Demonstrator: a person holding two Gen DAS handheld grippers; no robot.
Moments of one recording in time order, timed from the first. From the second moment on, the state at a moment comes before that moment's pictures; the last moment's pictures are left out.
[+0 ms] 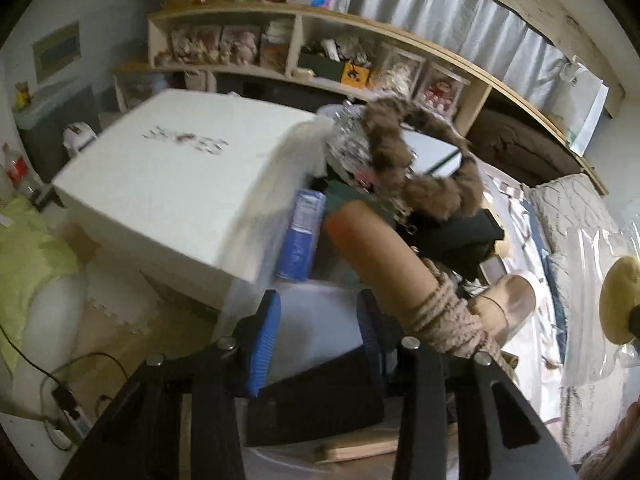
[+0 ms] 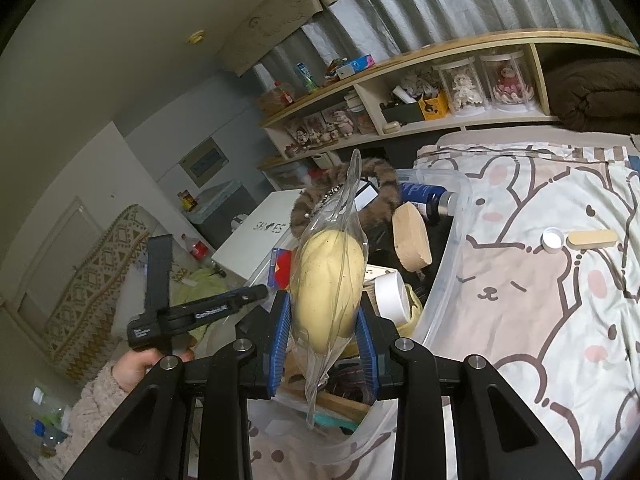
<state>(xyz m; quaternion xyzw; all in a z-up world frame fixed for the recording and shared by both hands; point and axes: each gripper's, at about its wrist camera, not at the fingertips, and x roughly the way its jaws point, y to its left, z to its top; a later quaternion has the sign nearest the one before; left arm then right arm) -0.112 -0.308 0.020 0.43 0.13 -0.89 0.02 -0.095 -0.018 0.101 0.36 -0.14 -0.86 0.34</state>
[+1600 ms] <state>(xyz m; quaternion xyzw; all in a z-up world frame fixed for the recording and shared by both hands) 0.051 -0.305 0.044 0.31 0.15 -0.94 0.03 -0.160 -0.153 0.052 0.43 -0.11 -0.83 0.33</state>
